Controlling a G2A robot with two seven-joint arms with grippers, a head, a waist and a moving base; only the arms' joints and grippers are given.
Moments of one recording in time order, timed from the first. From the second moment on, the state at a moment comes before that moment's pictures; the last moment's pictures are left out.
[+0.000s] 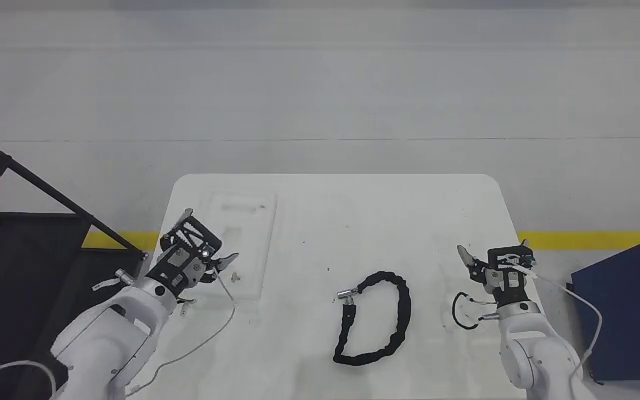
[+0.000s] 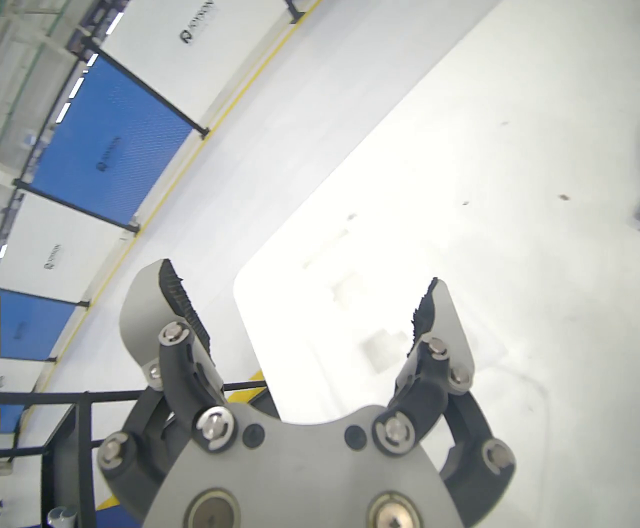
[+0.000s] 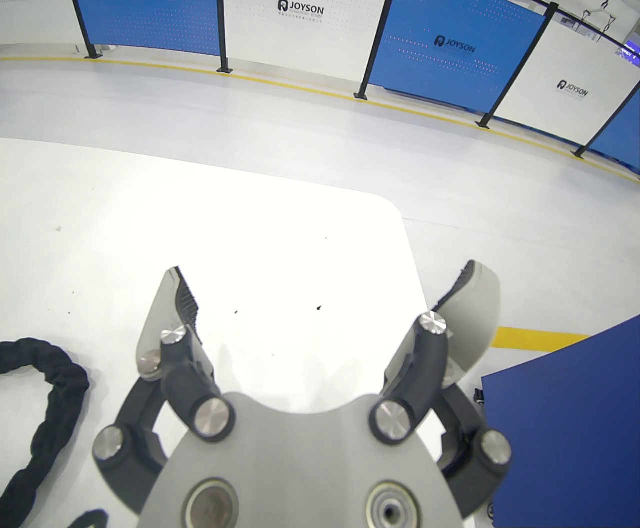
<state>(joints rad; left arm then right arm) 1.76 -1.11 -1.72 -2.30 1.50 -0.53 -0.54 -1.73 -1.15 1.60 -1.80 -1.33 0.00 0.00</state>
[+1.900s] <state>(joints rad) 1.48 -1.07 -1.49 -1.95 1.01 -0.35 -1.23 -1.73 -1.15 1.60 -1.80 -1.33 0.00 0.00</state>
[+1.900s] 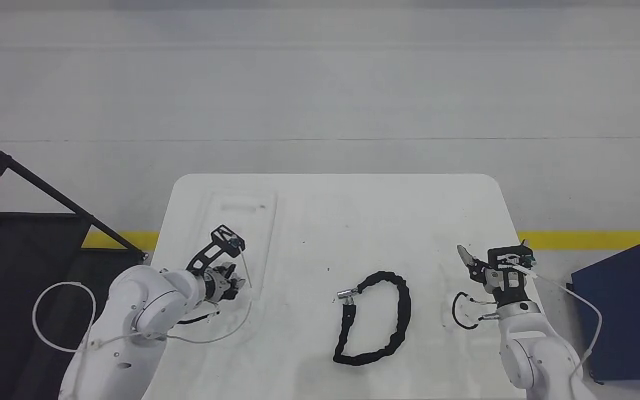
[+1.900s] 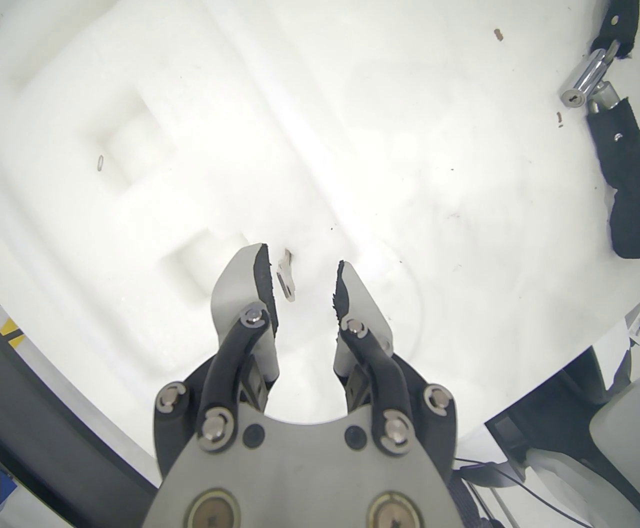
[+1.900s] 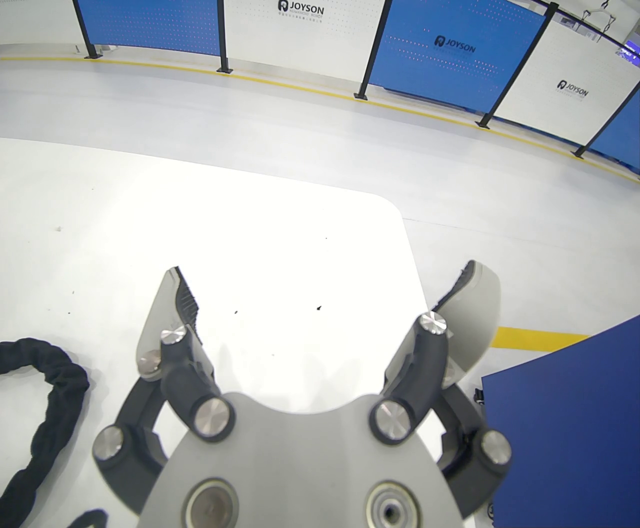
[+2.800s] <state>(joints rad) 1.47 -1.05 -1.46 -1.92 1.02 -0.32 -1.21 -1.73 -1.15 1.60 -1.80 -1.33 0.00 0.00</state>
